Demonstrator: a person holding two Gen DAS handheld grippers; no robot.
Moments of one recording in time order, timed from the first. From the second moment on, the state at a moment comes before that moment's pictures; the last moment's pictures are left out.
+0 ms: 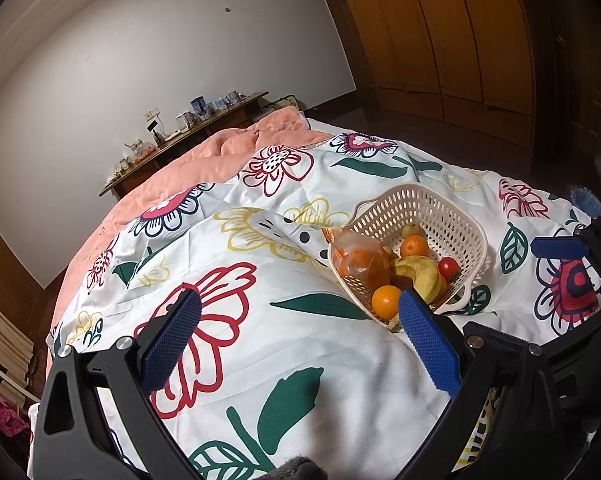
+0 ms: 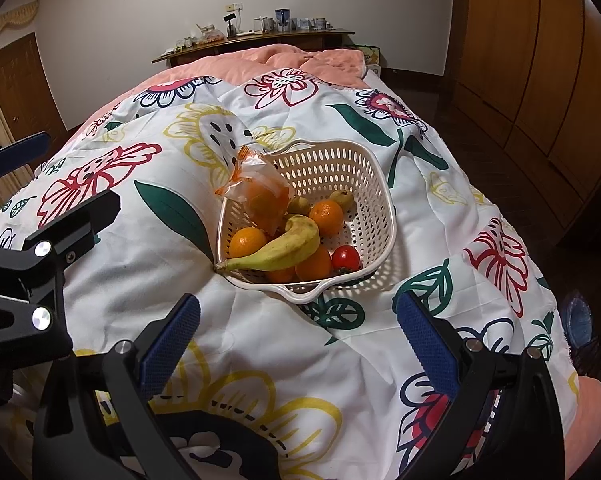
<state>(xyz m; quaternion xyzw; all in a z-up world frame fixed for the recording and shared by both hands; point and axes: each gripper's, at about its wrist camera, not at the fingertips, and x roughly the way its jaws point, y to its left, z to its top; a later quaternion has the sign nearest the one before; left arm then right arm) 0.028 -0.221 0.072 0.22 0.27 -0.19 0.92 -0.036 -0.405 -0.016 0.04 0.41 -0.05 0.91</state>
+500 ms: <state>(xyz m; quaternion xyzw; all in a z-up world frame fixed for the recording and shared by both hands) 0.026 -0.222 0.072 0.23 0.26 -0.18 0.92 -0.036 -0.406 -0.016 0.04 0.41 -0.05 0.91</state>
